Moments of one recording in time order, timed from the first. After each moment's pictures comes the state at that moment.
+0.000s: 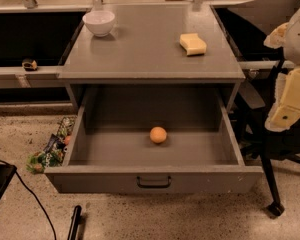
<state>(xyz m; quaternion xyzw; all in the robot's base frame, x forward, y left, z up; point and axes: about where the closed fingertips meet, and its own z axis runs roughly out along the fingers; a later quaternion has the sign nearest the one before) 0.438 -0.215 0.983 -0.60 0.78 -0.04 0.17</state>
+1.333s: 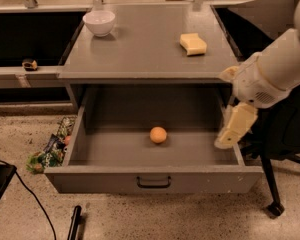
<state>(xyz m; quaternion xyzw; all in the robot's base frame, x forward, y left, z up) 0.478 -0.164 0.882 -0.62 0.75 0.05 0.23</state>
